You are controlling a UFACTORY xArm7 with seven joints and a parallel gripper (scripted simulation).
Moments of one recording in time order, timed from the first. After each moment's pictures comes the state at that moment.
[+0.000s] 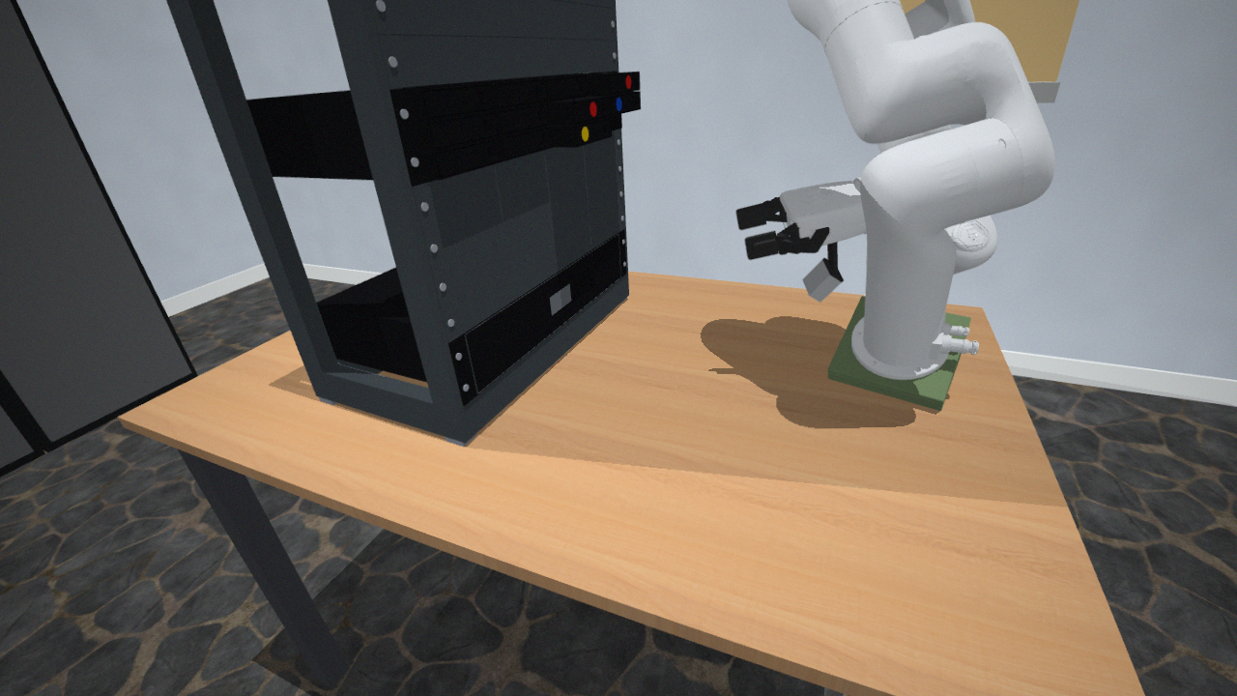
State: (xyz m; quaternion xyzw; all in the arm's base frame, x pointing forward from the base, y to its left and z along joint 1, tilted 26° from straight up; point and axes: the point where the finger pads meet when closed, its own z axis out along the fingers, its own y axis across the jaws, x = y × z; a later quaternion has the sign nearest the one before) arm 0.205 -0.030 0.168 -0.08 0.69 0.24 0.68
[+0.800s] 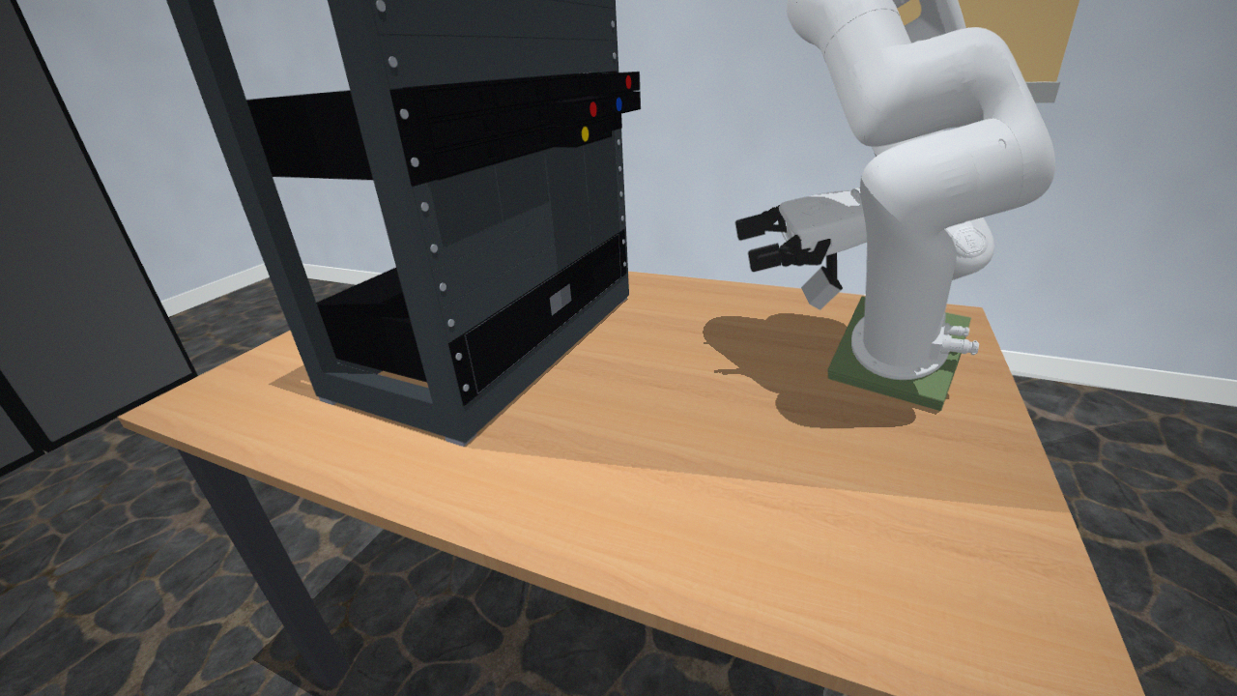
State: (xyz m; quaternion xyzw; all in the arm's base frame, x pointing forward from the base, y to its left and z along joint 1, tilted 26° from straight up) arm 0.203 -0.022 0.154 -0.11 0.68 0.25 0.68
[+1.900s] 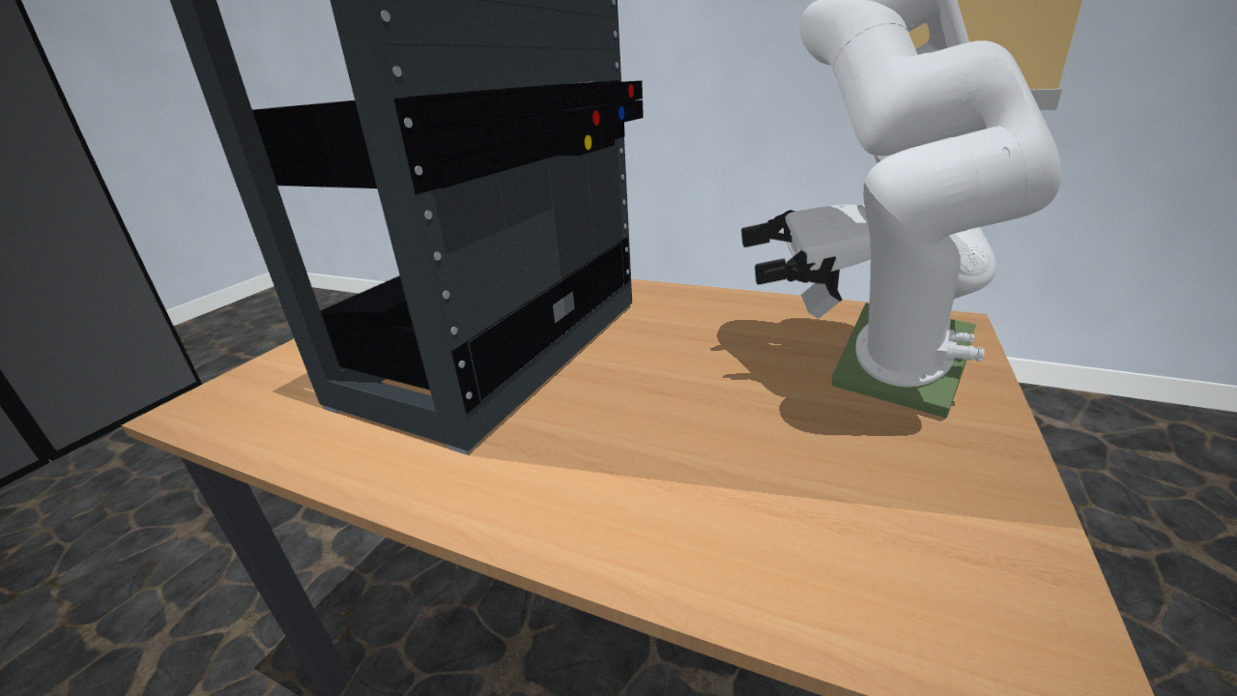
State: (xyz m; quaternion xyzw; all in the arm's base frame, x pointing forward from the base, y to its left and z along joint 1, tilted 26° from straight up) arm 0.202 -0.026 0.145 -0.13 0.66 0.21 0.71
